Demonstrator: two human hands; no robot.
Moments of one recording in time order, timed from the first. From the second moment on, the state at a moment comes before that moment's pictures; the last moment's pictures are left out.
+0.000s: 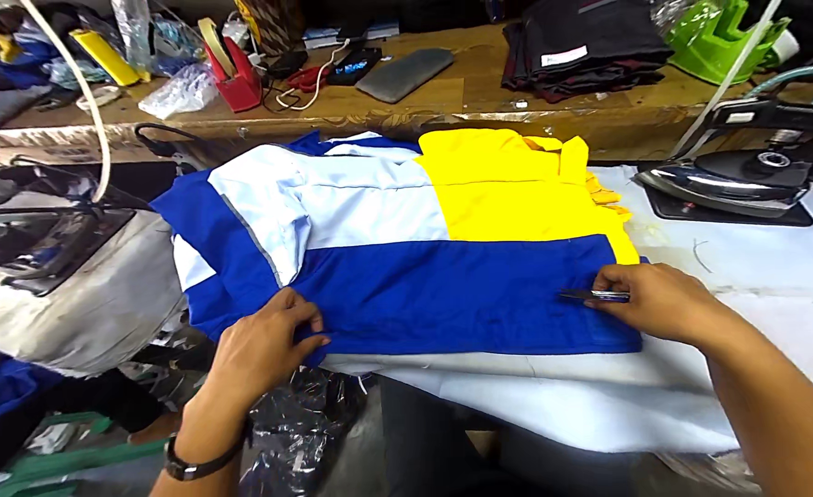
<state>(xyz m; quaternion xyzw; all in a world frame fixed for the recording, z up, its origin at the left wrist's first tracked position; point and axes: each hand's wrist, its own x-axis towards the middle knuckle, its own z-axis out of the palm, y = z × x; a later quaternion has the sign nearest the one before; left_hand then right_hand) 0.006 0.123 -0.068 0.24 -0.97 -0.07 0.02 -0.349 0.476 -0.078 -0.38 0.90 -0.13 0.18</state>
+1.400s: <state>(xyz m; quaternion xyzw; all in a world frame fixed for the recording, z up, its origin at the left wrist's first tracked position) -0.174 0.393 -0.124 0.20 -0.41 -0.89 -0.06 -0.271 0.544 -0.128 -0.21 0.68 -0.69 0.15</state>
